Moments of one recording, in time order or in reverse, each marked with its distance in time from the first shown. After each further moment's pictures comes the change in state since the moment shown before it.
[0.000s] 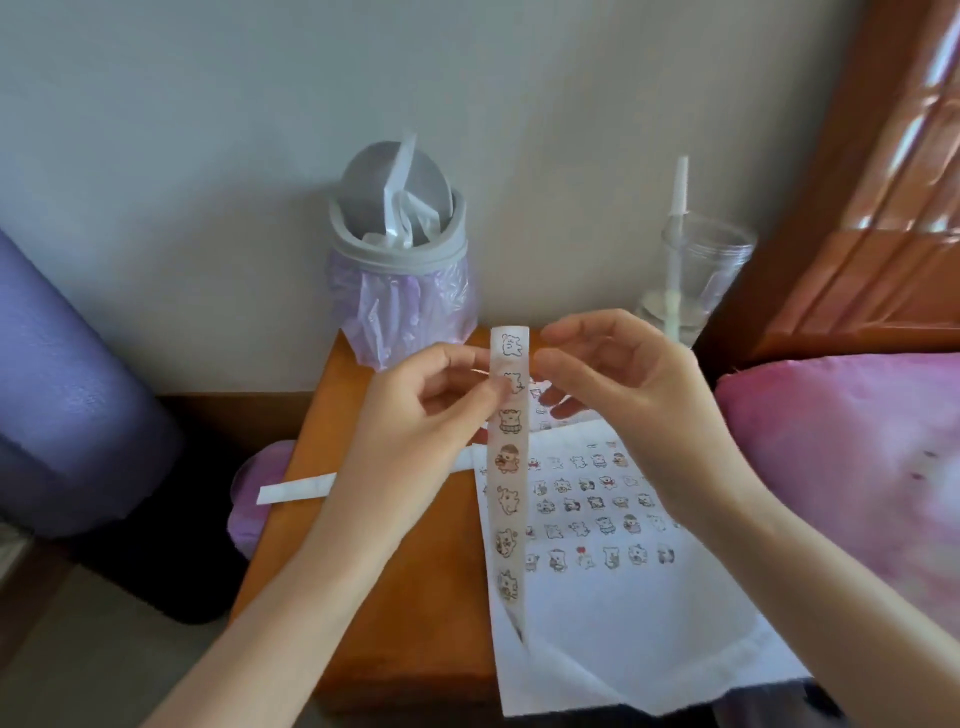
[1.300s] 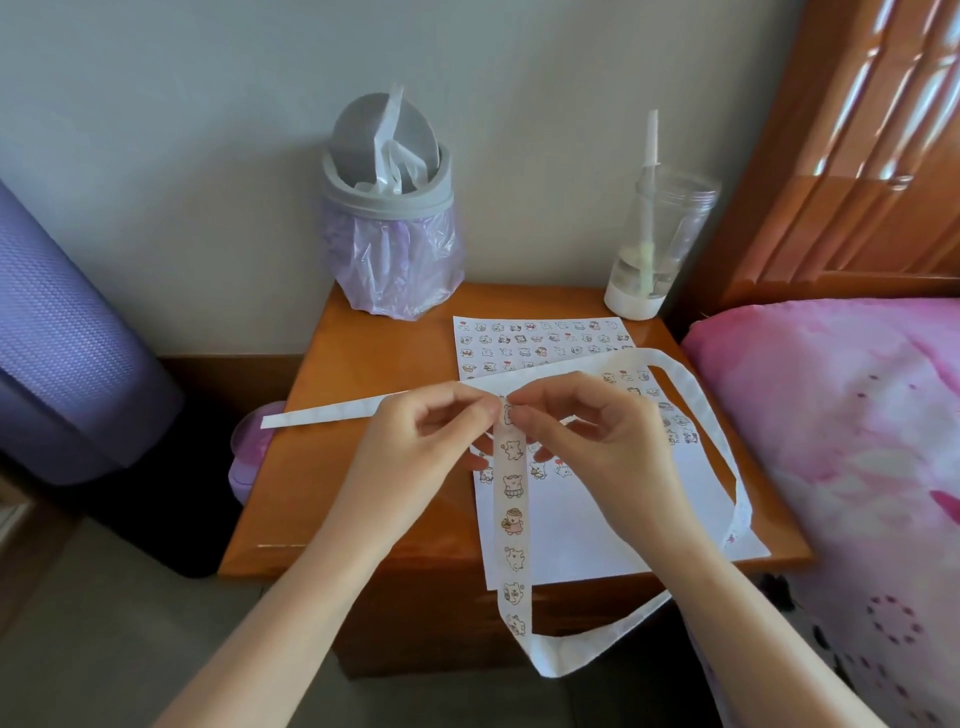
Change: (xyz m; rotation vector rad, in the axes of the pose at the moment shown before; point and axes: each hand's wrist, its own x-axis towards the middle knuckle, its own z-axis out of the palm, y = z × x) left_hand -0.056 -0.040 0.006 0.129 -0.073 -0.008; right_hand -0.077 0.043 0.011 -0.123 -0.016 -0.069
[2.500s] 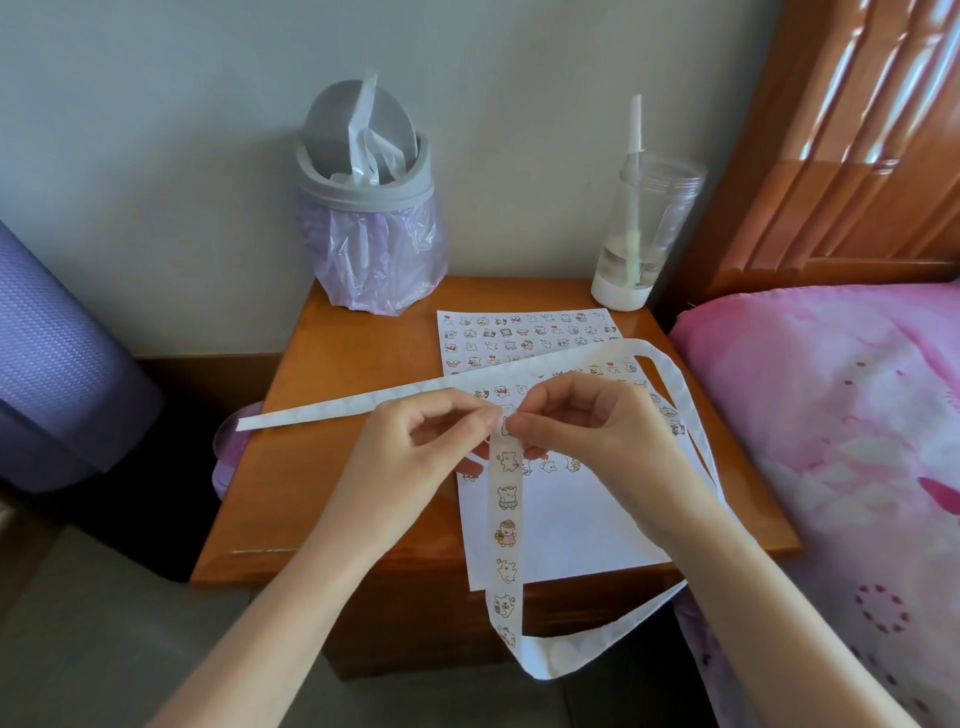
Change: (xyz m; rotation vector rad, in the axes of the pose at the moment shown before) left_hand 0.000 -0.001 0.009 0.007 -0.073 0.009; right_hand 0.005 -0.002 -0.017 0.147 -0.097 0.291
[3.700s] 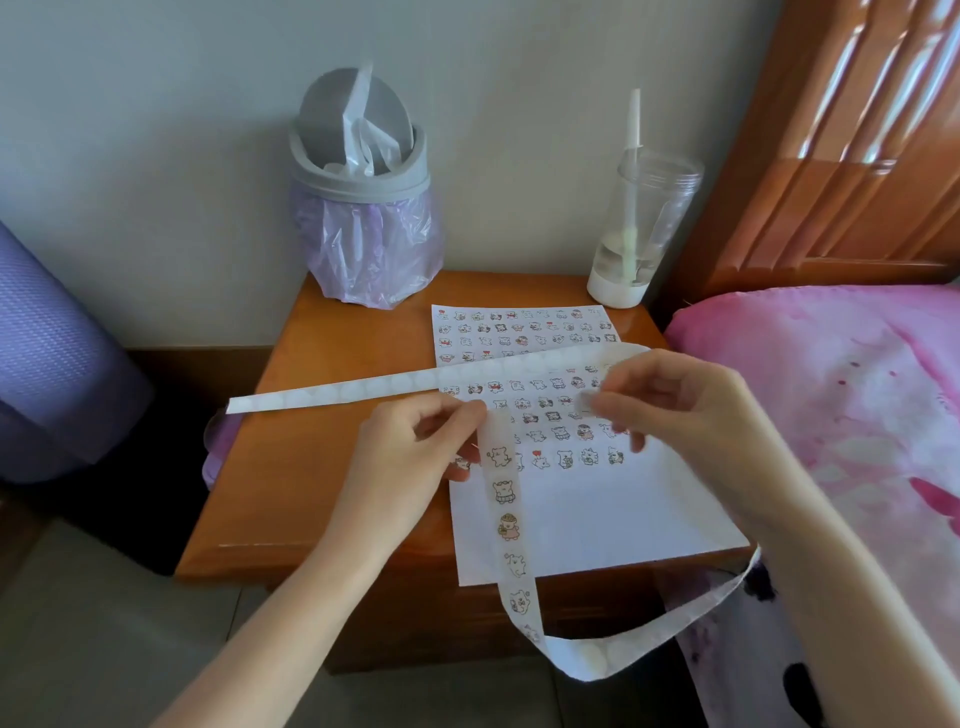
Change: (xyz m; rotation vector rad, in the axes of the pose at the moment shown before) left_hand 0.006 -0.017 0.012 -0.022 0.106 -0.144; right_hand -0.010 -0.007 -0.048 -0.183 0.098 -0.123
